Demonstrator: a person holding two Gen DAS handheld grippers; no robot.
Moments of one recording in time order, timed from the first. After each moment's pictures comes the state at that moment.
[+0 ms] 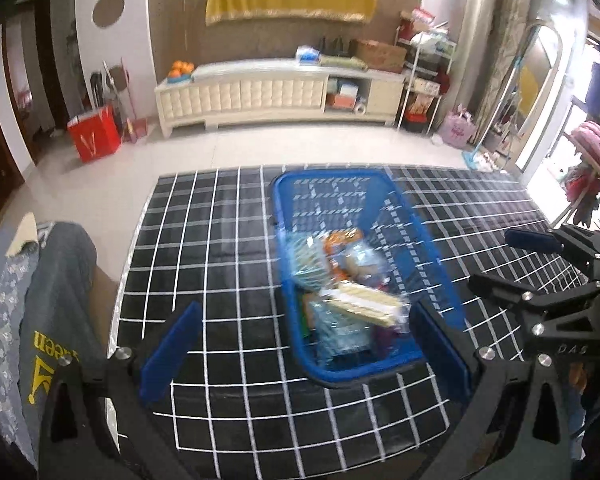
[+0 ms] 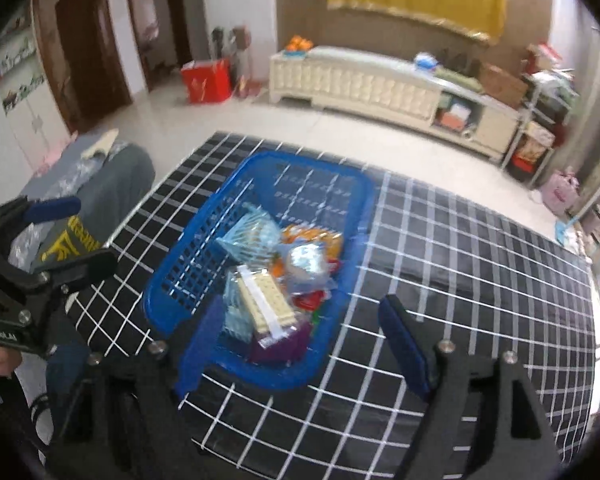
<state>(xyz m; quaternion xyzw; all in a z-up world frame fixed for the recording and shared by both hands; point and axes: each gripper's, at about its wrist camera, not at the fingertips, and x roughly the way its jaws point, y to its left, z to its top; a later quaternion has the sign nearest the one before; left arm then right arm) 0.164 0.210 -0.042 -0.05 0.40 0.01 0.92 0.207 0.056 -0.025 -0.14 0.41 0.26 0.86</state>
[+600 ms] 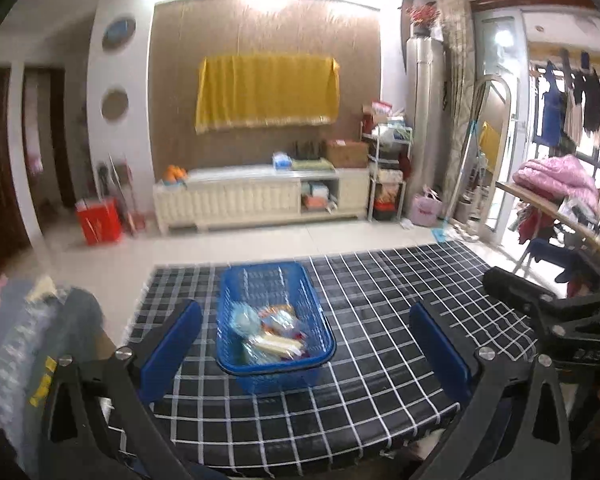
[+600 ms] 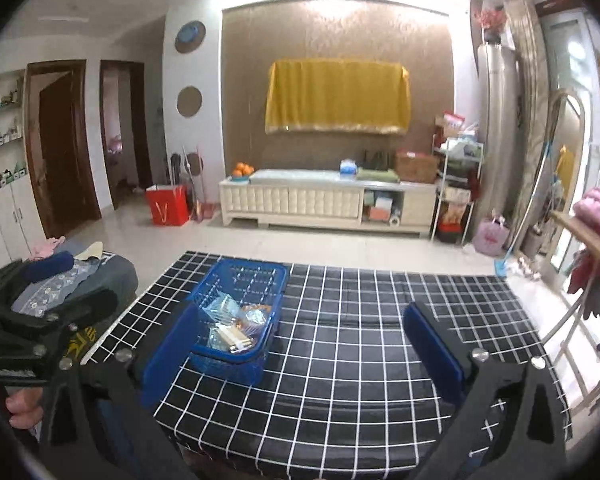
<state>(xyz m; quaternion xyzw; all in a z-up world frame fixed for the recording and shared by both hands) 0.015 0.083 0.051 -0.01 0.21 0.01 0.98 0.047 -0.064 0.078 -0.06 0.20 0.20 0.96</state>
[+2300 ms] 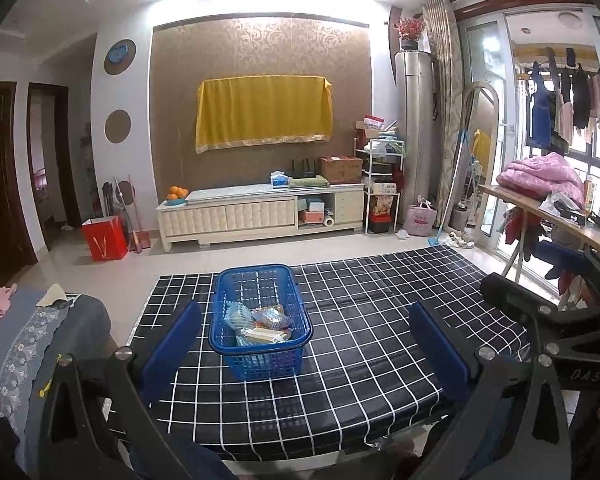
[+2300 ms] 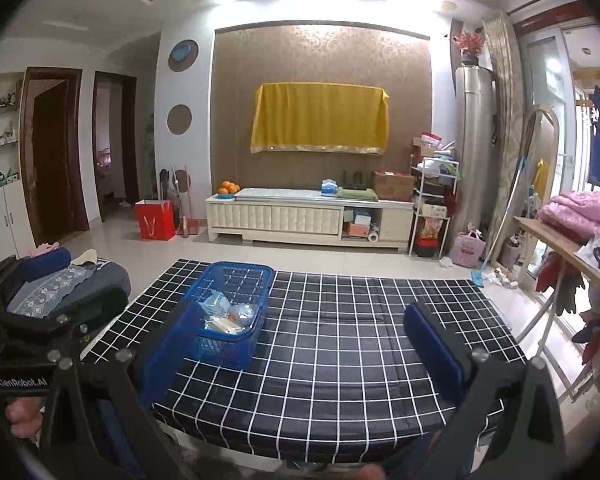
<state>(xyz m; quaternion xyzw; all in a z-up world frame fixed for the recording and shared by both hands) -0.048 0.050 0.056 0.00 0.19 0.01 0.98 -0.024 -0.082 0.082 -0.06 0.17 0.16 0.97</state>
